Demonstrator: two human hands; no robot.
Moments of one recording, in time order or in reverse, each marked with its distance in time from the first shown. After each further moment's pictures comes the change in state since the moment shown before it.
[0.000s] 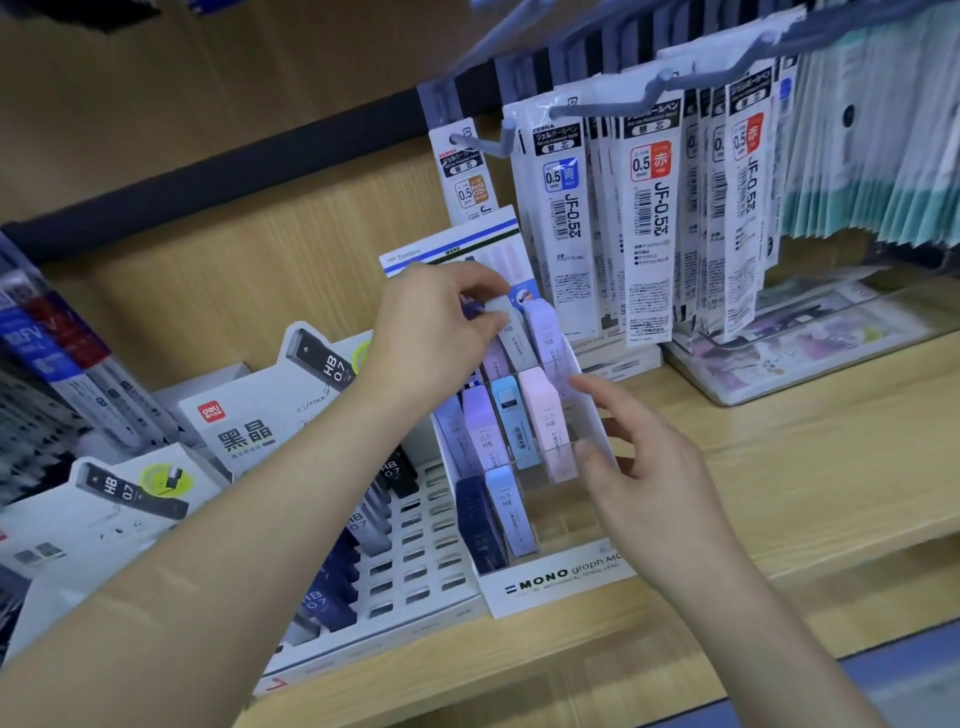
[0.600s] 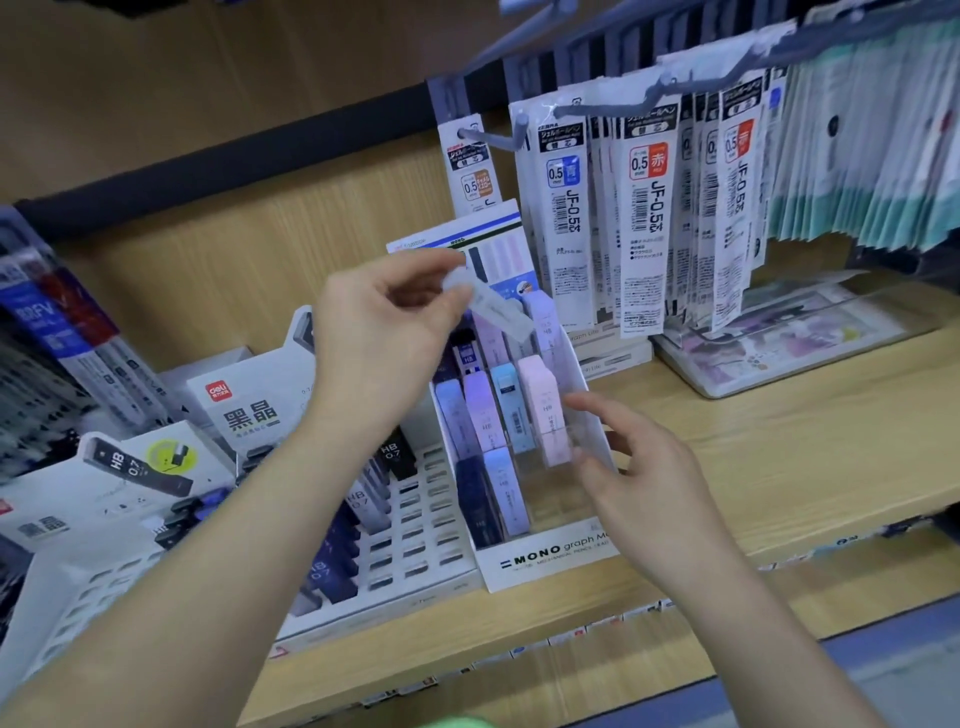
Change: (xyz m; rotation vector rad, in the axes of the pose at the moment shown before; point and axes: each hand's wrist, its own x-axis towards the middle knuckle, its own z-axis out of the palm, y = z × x) left_hand -0.037 0.015 -0.030 -0.484 0.237 -0.155; right_hand -0.011 0.002 -0.004 -0.032 -0.075 0.046
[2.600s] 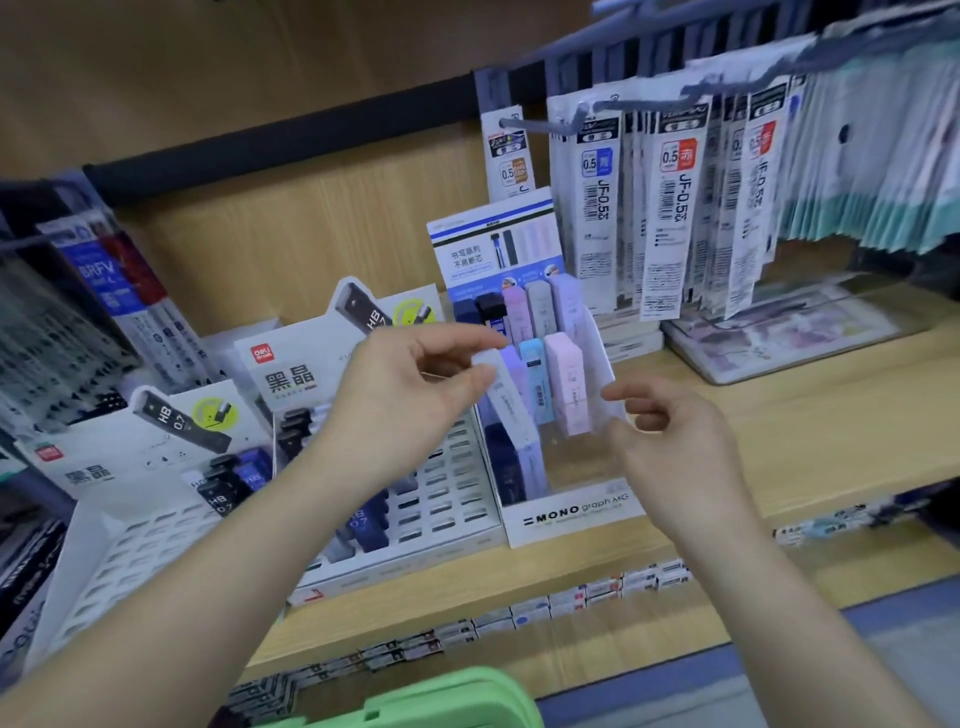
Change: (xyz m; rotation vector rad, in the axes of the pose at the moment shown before) left_hand -0.053 -0.002 -0.040 0.042 -0.312 -0.140; right_hand -0.010 -0.016 0.004 0.011 0.212 0.141
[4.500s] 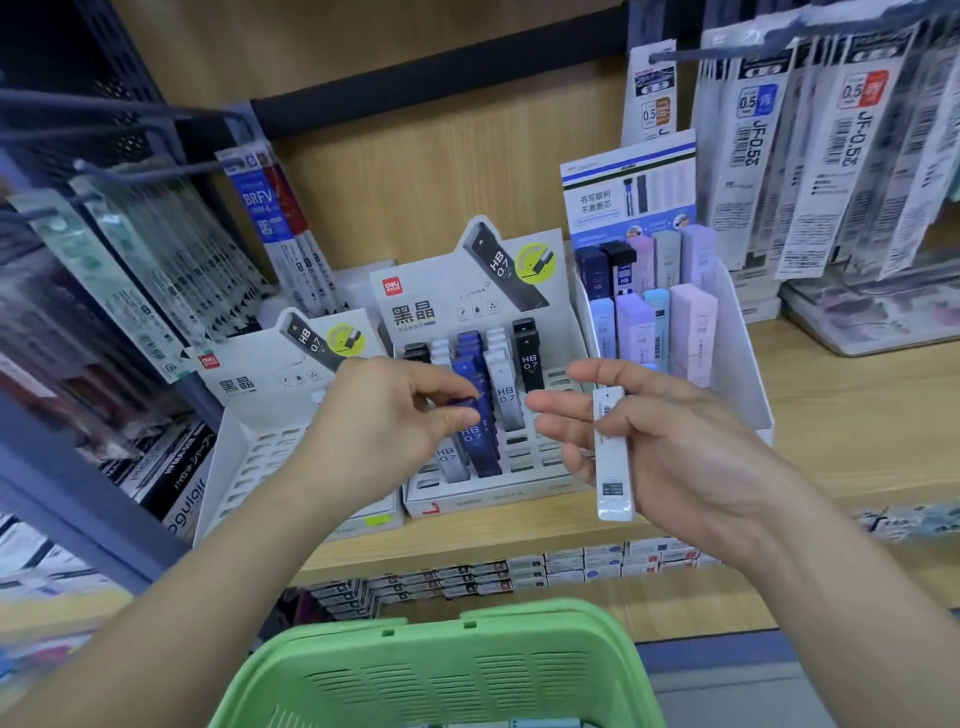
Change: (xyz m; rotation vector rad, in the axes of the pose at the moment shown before) left_hand -0.069 -0.060 -0.080 0.434 0.055 -0.055; right_hand -0.055 -0.057 0.047 0.872 -0.765 0.412
